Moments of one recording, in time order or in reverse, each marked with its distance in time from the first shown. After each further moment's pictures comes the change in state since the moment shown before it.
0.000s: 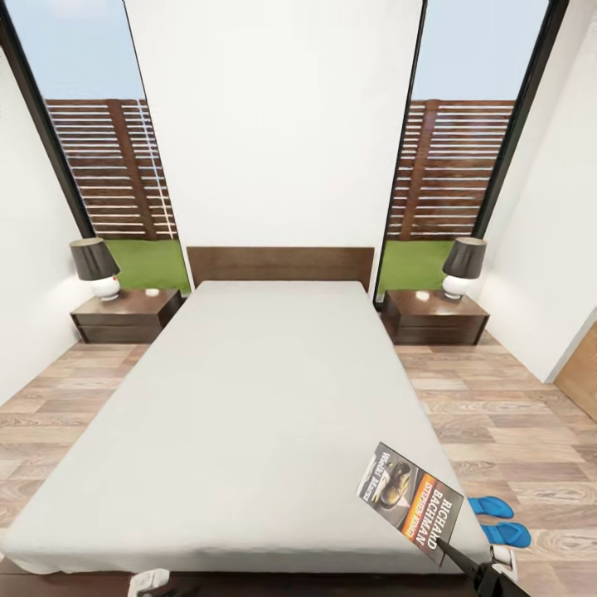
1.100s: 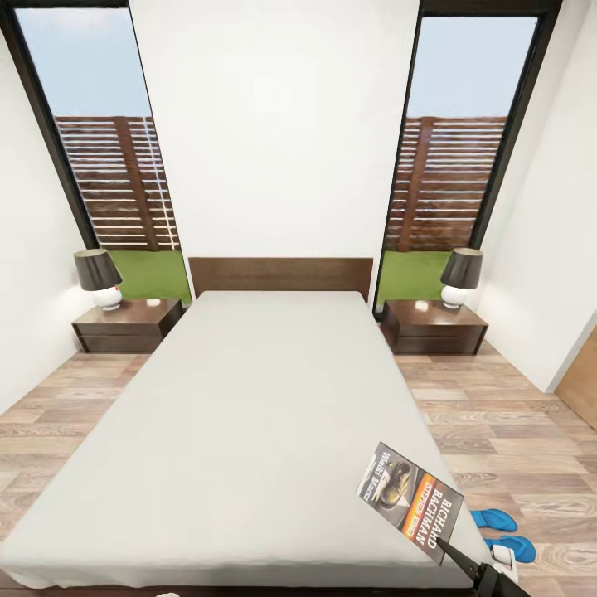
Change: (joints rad) left arm 0.041 -0.055 -0.074 -0.002 -0.001 -0.001 0.272; right arm 0.000 0.000 0.001 -0.002 0.000 0.001 -0.008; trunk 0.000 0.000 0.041
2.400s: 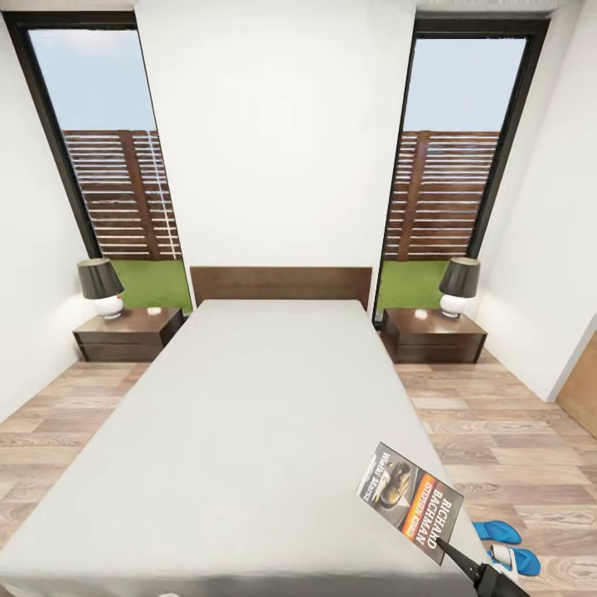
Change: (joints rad) left arm 0.000 -0.001 0.000 0.000 0.000 0.001 0.000; right arm 0.000 0.000 -0.002 0.001 0.000 -0.001 -0.002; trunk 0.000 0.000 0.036
